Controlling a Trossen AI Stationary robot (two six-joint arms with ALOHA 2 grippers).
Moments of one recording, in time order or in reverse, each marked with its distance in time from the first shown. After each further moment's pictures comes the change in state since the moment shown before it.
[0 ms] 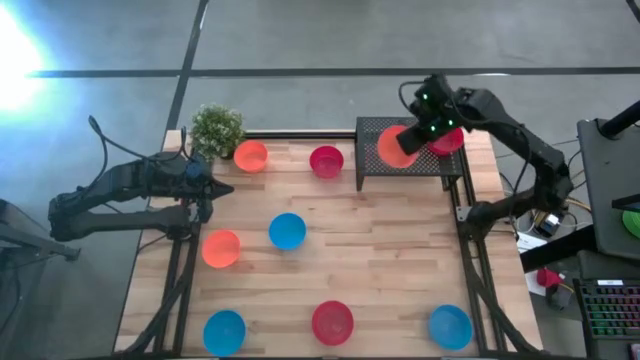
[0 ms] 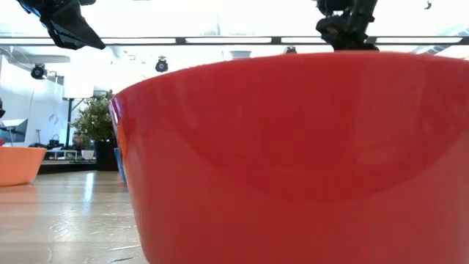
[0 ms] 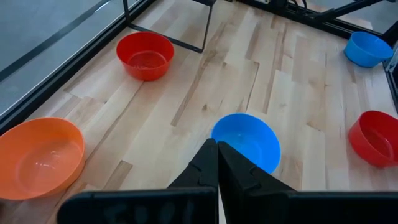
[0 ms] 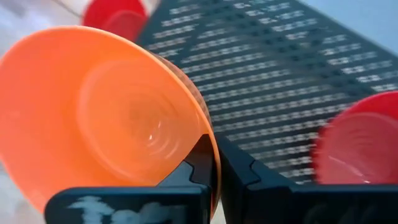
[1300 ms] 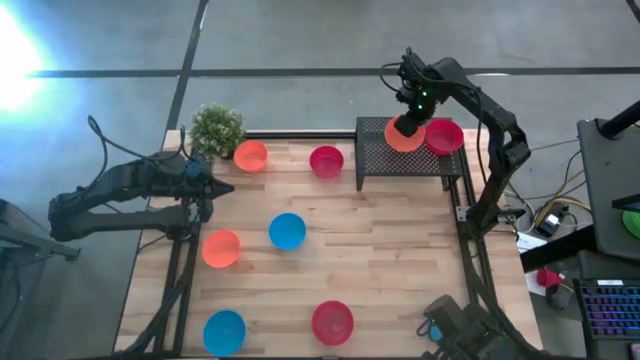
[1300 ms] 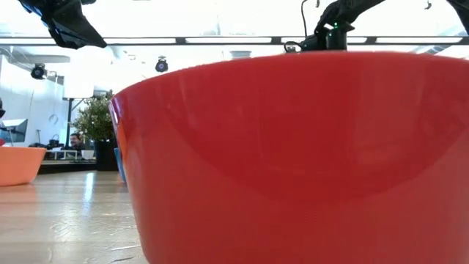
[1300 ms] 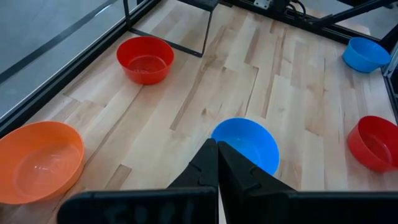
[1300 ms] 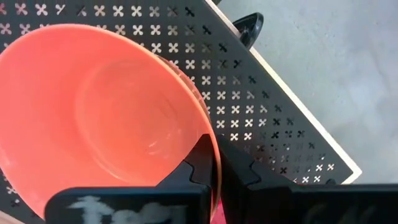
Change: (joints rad) left arm 0.000 0.000 0.000 0.016 -0.003 -0.008; right arm -0.196 0.425 0.284 -0.163 0.141 -0.424
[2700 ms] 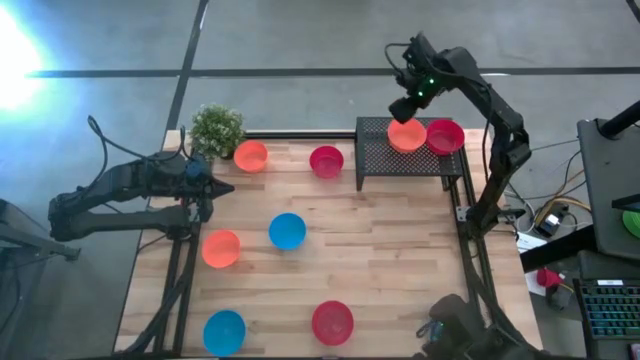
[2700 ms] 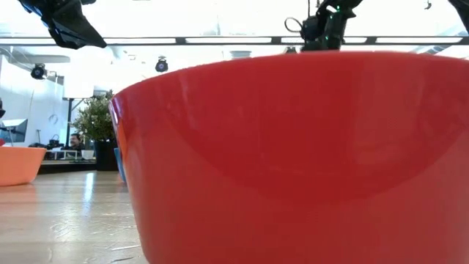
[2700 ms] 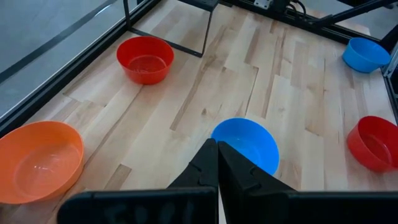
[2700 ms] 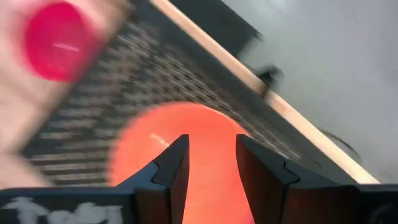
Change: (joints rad) left arm 0.000 0.000 0.000 0.000 0.000 -0.001; right arm 0.010 -0.005 0.180 0.009 -0.198 0.098
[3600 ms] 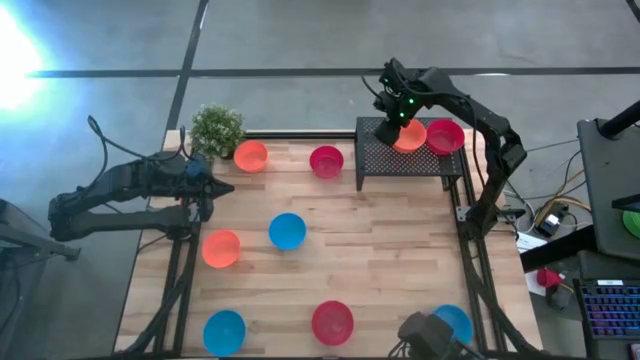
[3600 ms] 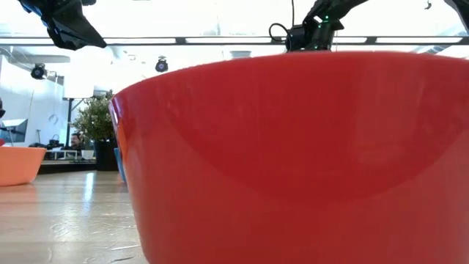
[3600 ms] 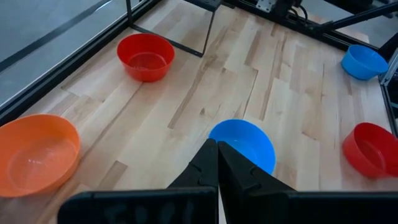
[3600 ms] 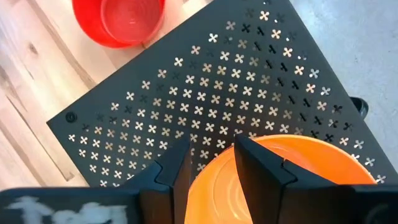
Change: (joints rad) left arm 0.000 0.000 0.000 0.000 0.000 -0.047; right arm 0.139 0.002 -0.187 0.130 -0.045 -0.108
